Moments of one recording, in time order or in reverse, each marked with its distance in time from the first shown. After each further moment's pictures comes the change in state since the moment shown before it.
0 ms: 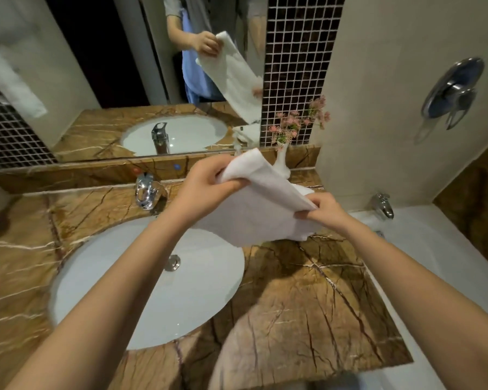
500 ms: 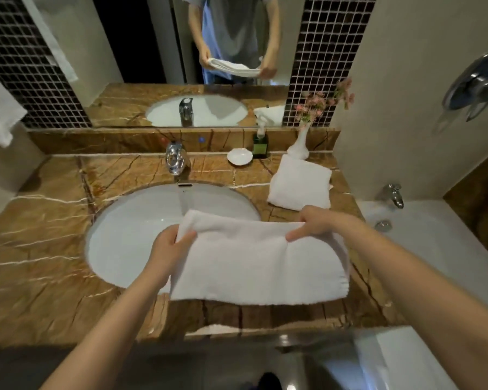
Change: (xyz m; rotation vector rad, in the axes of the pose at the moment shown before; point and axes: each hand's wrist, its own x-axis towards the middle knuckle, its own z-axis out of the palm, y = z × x) left_hand -0.200 -0.103 -0.003 -0.168 0.165 -0.733; right_hand -0.059 -0.043 0.066 -0.446 -0.553 0.171
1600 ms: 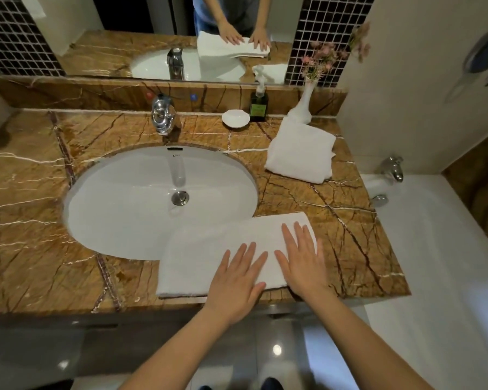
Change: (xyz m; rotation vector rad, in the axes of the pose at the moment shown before) left_hand -0.080 -0.091 0.150 0.995 -0.354 0.549; right_hand -0.003 0.033 0.209 -0.210 0.579 0.075
